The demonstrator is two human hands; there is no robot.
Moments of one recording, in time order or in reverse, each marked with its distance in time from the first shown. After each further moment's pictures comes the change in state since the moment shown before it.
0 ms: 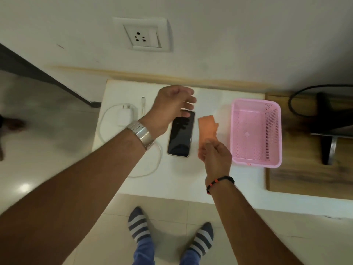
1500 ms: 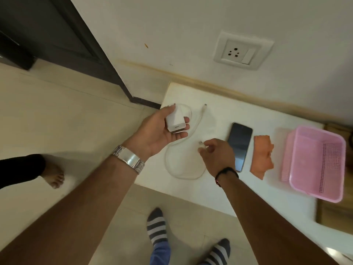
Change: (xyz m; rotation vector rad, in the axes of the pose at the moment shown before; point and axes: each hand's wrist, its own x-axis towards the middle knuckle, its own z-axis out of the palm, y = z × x) left_hand -0.071 -0.036 -0.208 -0.610 0.077 -0.254; right_hand -0.044 0.023 0.142 -0.991 -0.262 -0.452
